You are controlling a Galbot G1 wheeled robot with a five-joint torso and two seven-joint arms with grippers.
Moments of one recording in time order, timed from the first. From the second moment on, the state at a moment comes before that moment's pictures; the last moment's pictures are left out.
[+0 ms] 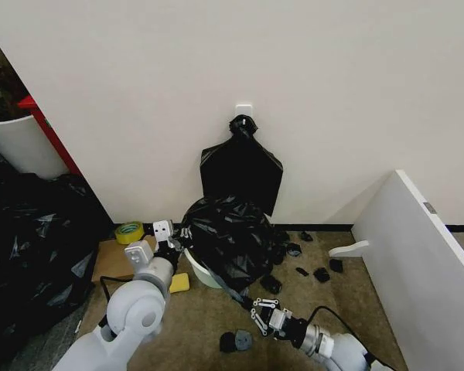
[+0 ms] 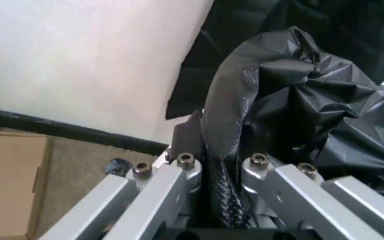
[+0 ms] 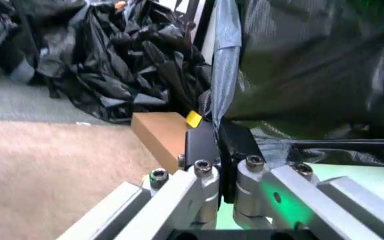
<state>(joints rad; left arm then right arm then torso) 1.20 -1.05 -0.19 -2.17 -0.94 0.29 -0.54 -1.25 1.05 0.03 1.54 0.04 0.73 -0.45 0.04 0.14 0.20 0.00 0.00</state>
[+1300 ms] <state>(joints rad) 1.20 -1.04 -0.18 -2.08 -0.90 0.17 -0.48 -1.21 0.92 0.19 1.47 0.45 0.82 -0.88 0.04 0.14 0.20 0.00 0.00</state>
